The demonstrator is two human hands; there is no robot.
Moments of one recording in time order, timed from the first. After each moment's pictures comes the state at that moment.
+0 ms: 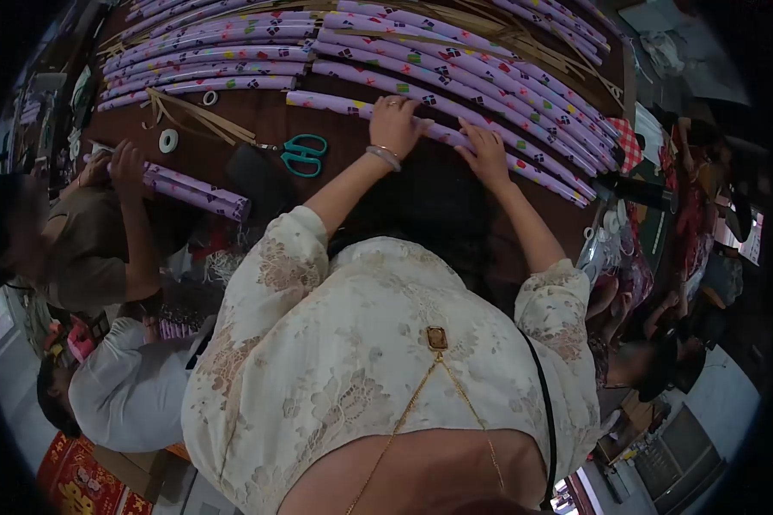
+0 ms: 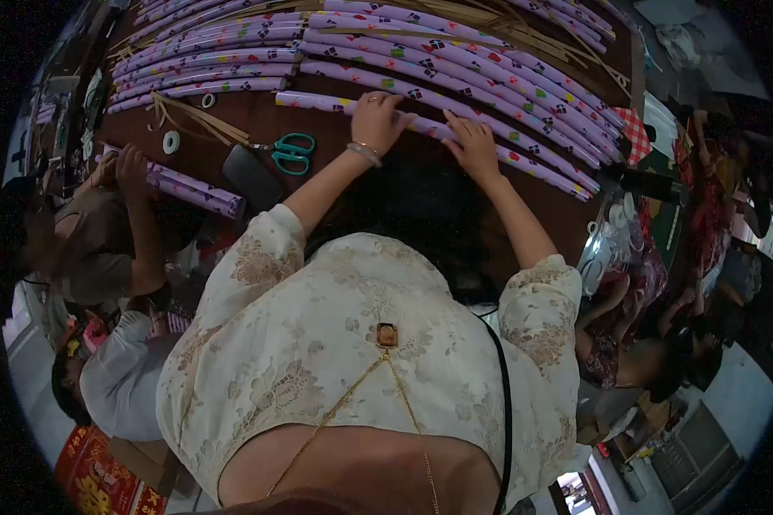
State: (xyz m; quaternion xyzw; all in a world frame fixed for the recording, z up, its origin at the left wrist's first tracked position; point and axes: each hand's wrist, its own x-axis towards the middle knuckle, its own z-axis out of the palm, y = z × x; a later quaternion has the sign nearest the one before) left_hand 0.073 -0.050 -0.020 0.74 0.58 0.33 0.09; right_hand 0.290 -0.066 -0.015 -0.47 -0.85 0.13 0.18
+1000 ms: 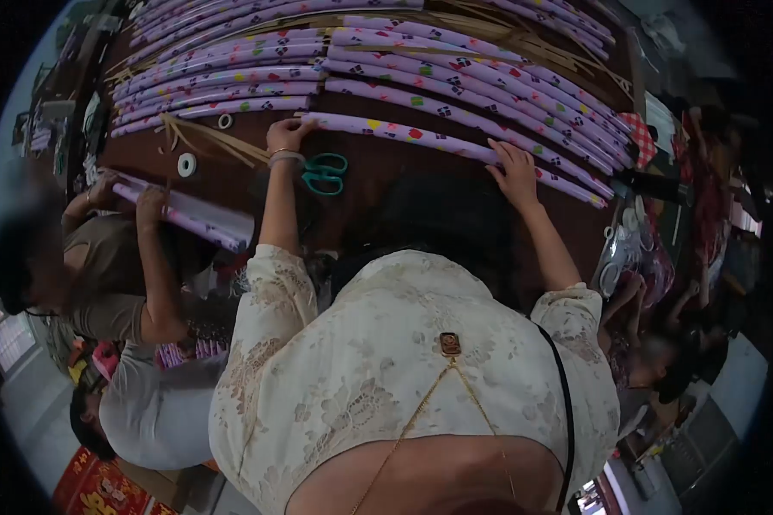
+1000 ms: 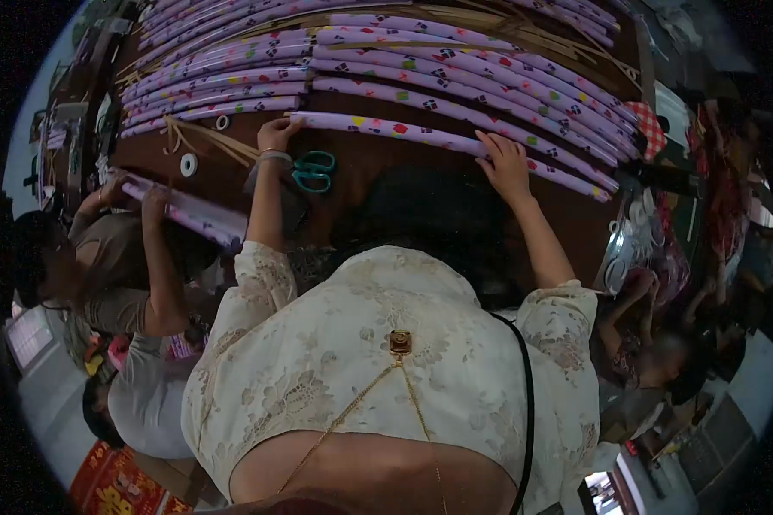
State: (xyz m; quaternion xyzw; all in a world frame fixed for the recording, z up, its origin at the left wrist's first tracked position) left_hand -0.144 -0.026 -0.057 0.48 0.79 0.23 0.31; right_hand 0.309 -0.088 -0.009 -0.53 -0.82 0.09 0.17
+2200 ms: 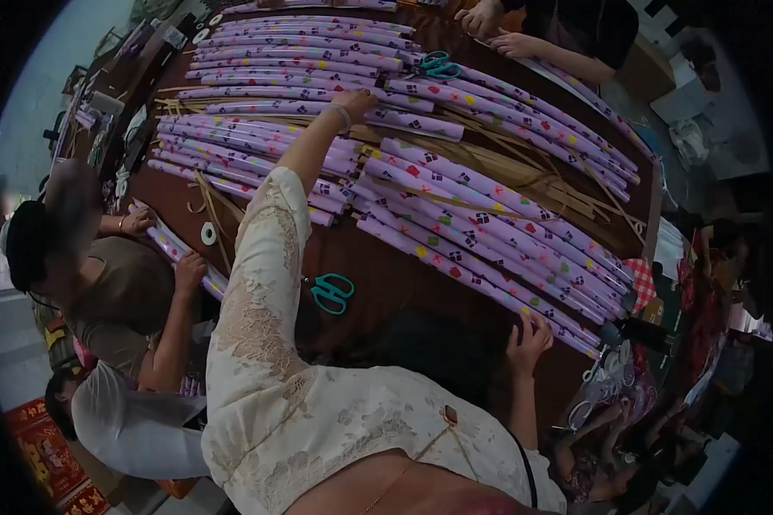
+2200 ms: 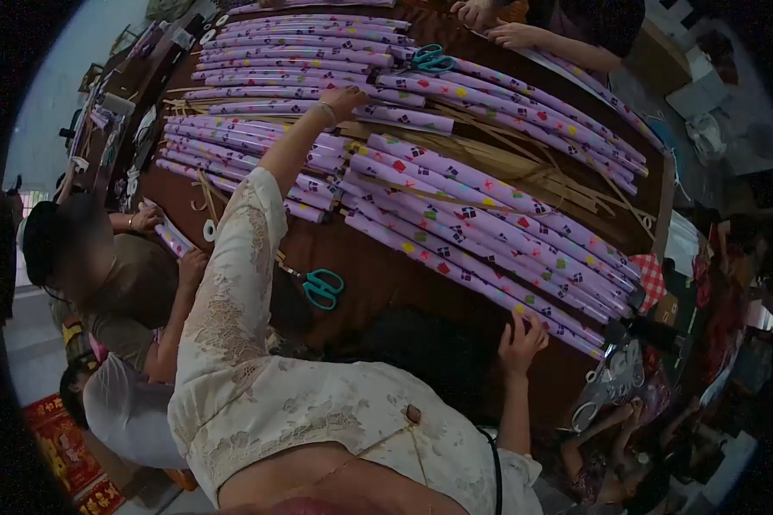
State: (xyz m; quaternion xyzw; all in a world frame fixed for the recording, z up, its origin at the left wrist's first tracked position) left_hand -0.121 0.264 0.019 0.83 0.54 -0.12 0.04; right_hand 0.344 -0.116 0.007 -0.65 -0.74 0.02 0.17
